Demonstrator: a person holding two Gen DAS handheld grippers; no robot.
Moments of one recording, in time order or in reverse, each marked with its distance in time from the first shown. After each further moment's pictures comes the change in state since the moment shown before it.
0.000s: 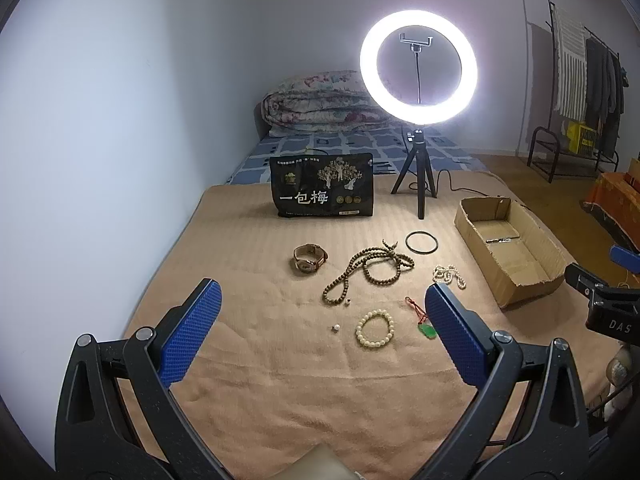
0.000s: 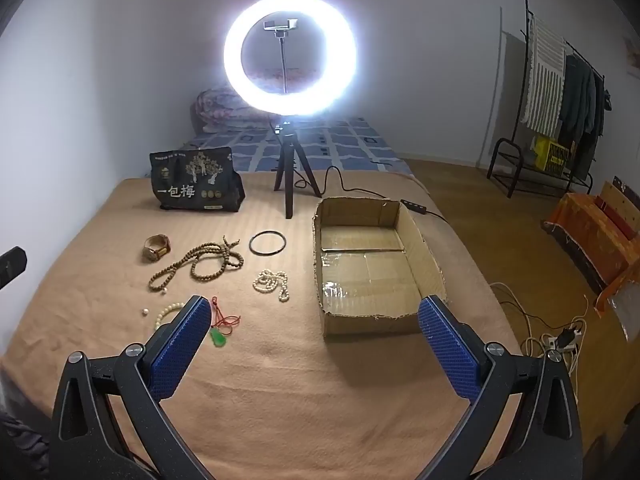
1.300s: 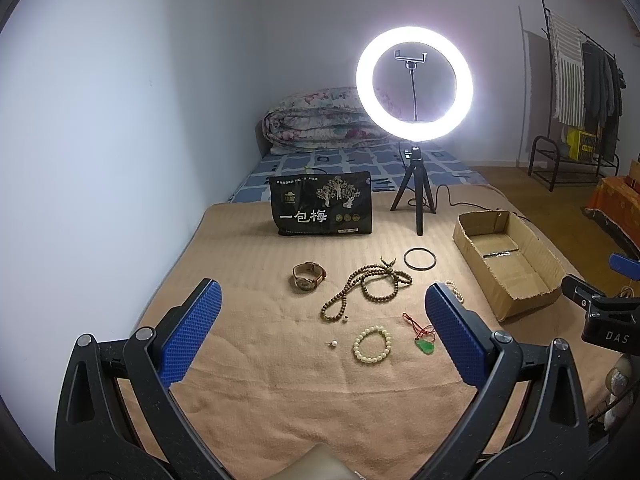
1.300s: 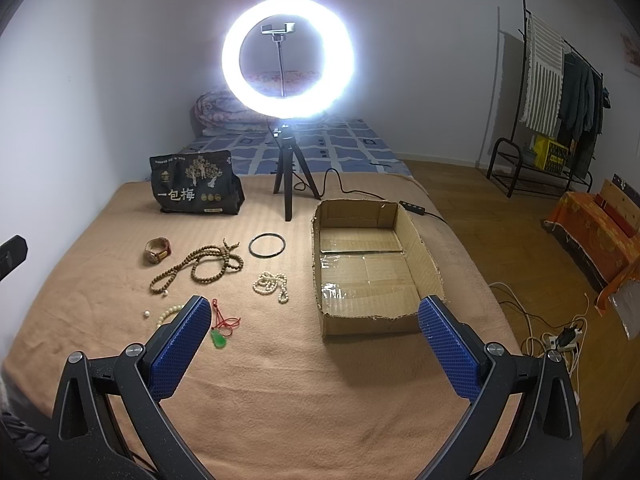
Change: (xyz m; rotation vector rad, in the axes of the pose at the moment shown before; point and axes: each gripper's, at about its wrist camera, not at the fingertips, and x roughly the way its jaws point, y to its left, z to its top) left arm -0.012 -0.013 0.005 0.018 -0.060 0.015; right arm -0.002 0.001 0.003 0.006 -0.002 -0.003
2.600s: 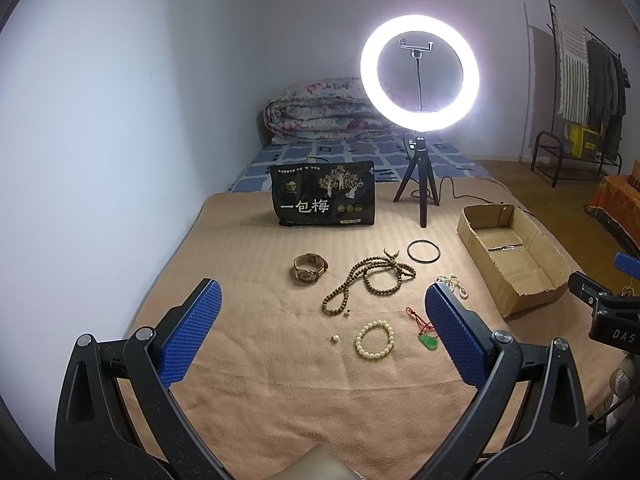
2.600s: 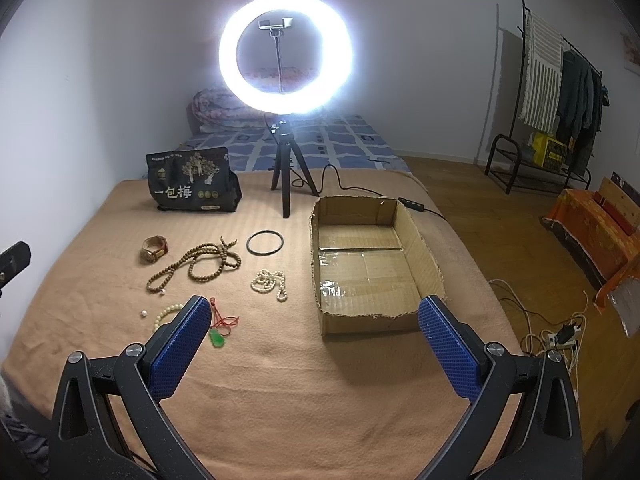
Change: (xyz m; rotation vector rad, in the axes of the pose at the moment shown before) left arm 0.012 0.000 -0.003 -0.008 0.035 0.004; right arm 0.004 0.000 -0.002 0.005 0.010 -0.006
